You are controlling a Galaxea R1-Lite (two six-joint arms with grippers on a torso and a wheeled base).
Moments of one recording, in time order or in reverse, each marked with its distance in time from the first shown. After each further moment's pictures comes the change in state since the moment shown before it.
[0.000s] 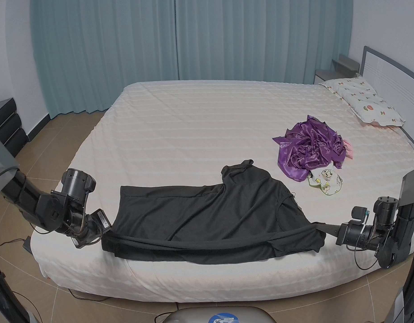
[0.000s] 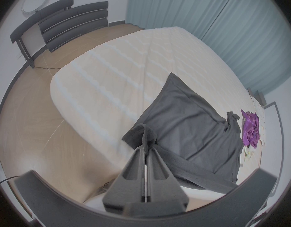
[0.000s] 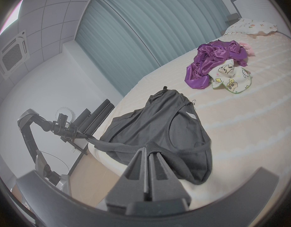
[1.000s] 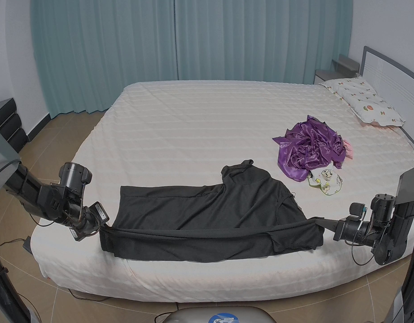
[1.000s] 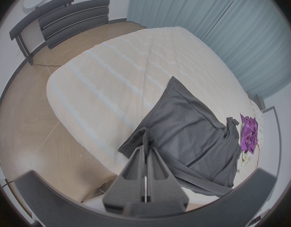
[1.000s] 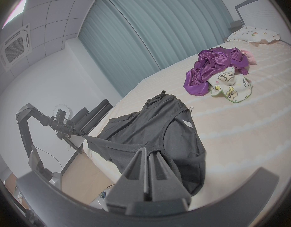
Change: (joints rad) left arm 0.064 0.106 -0.137 0.014 -0.044 0.013; right arm 0.020 0.083 -0.130 0.000 -0.036 -0.034
